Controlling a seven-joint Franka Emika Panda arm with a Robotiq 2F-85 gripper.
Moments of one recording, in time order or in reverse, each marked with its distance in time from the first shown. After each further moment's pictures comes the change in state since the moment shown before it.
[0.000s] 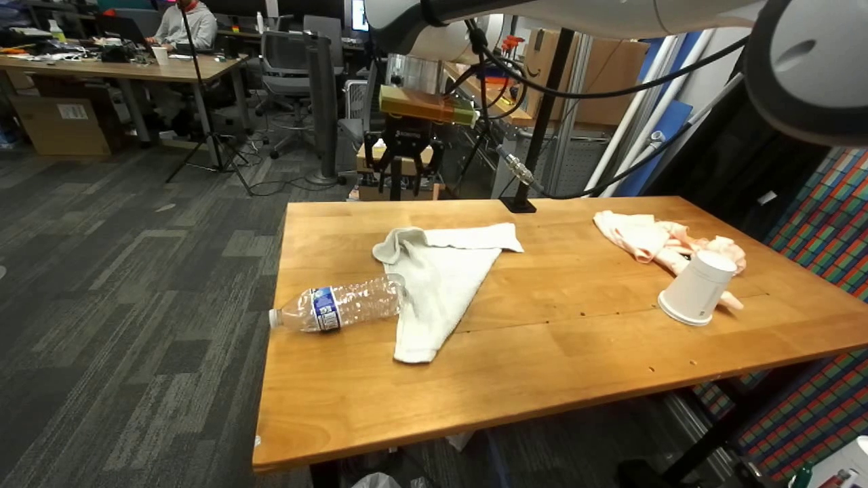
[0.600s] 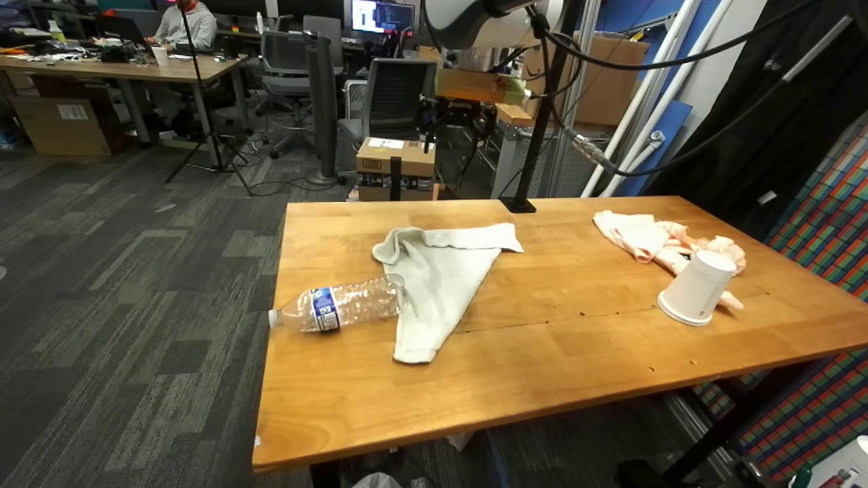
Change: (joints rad) arm -0.045 -0.180 -0.117 -0.235 -0.086 0.274 0.004
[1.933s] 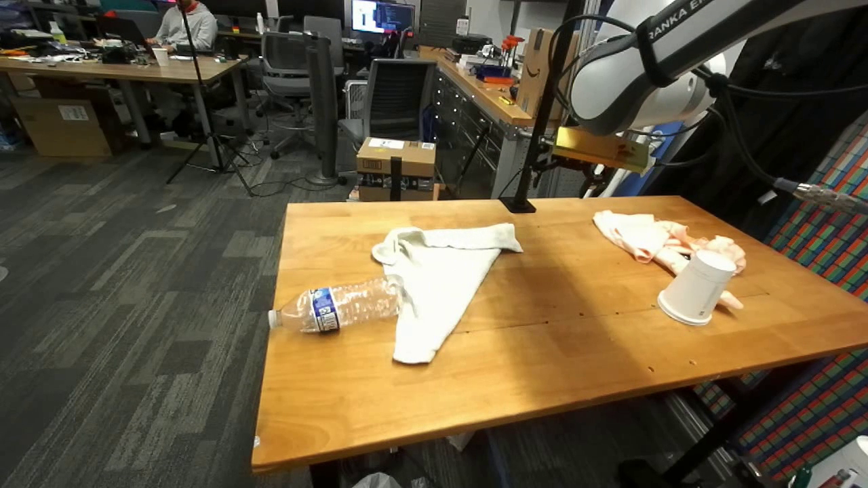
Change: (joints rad) arm -0.146 -0.390 -0.115 -0.788 -0.080 0.516 0.153
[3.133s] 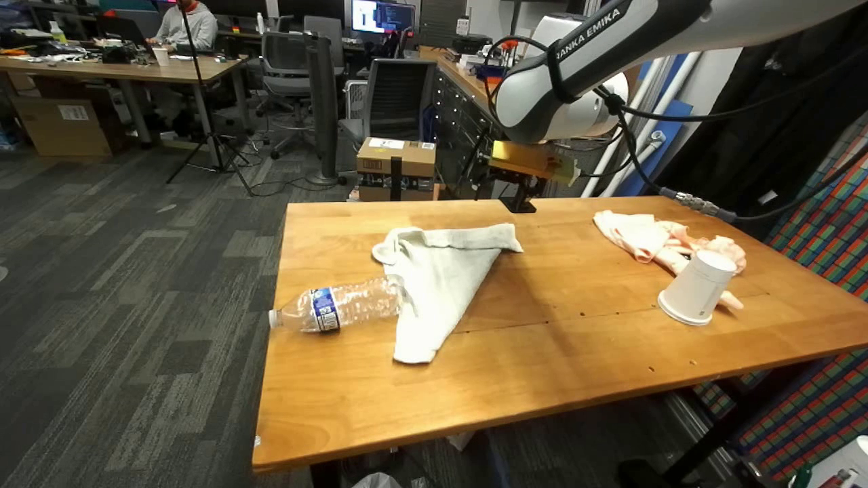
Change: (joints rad) arm 0.033 0.233 0.096 0.258 0.101 -0.081 -0.079
